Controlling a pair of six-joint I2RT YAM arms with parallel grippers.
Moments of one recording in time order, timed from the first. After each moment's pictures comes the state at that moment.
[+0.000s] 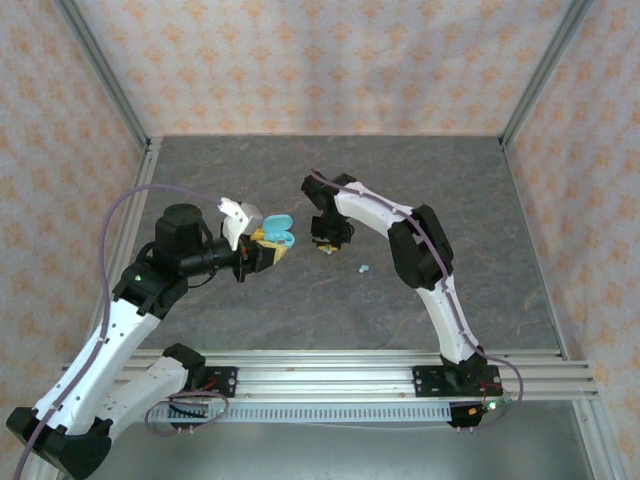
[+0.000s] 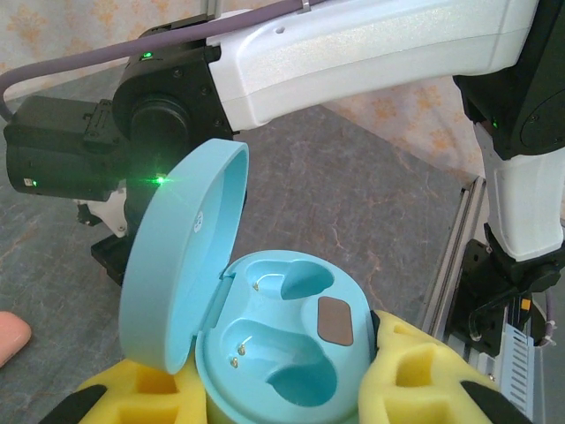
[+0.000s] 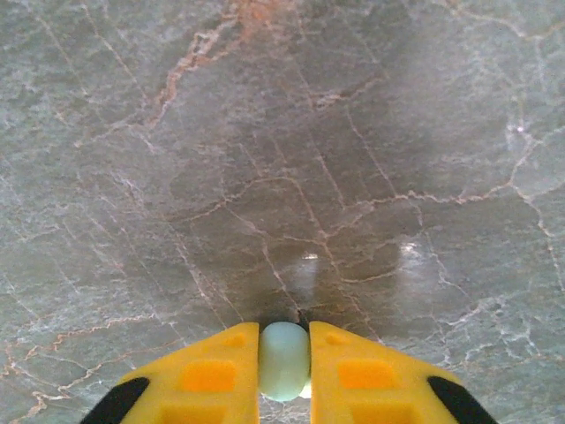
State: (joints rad) left arm -0.39 0.82 0.94 -0.55 0.60 0.00; right arm 0.66 2.30 1.90 -1.09 -0.11 0.73
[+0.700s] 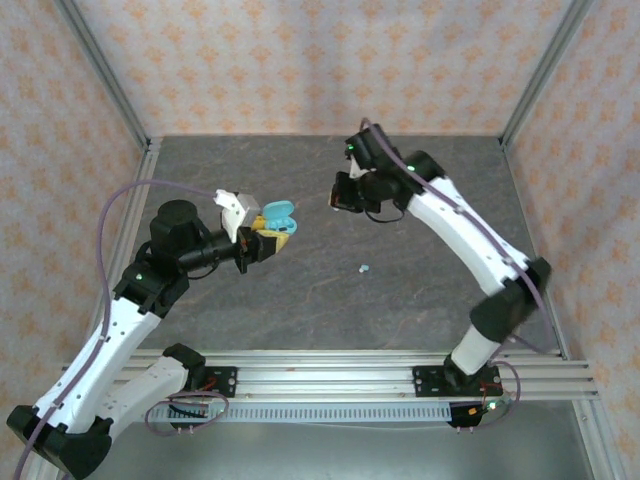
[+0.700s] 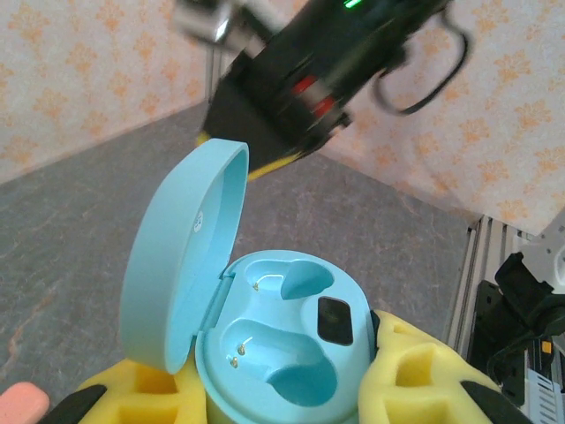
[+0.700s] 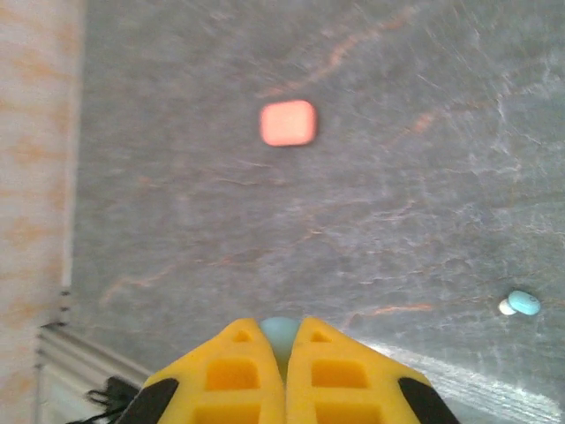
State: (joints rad) left arm -0.39 0.84 0.94 -0.39 0.60 -0.02; right arm 0.65 1.60 1.79 -1.06 -0.19 0.67
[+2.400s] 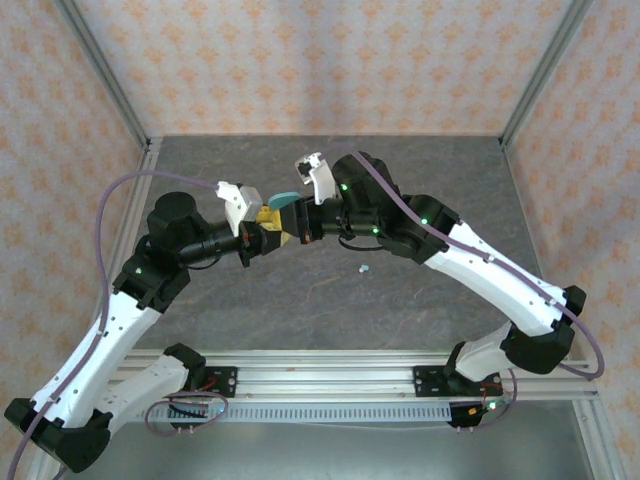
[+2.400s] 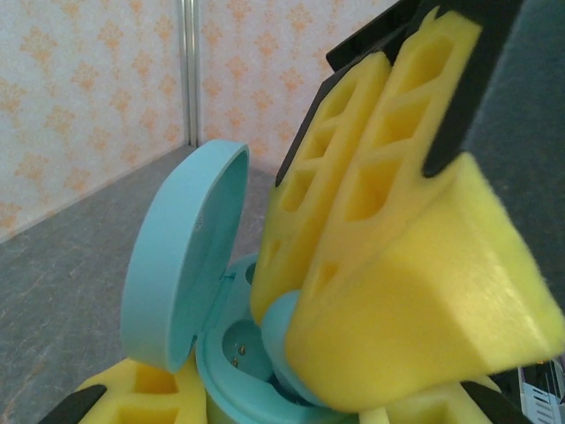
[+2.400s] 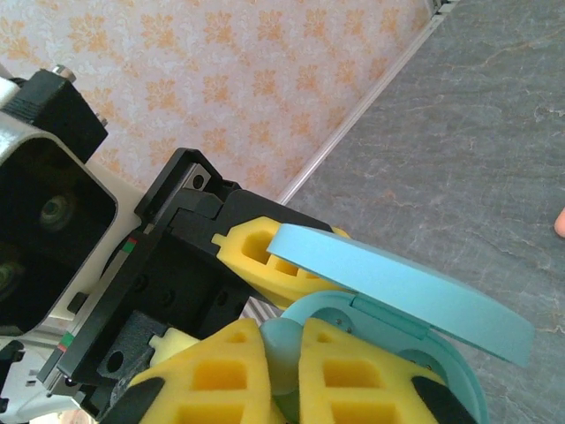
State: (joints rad) left arm -0.42 0.87 1.02 -0.35 0.63 0.01; right arm 0.99 1.44 1.72 -0.71 -0.22 0.55
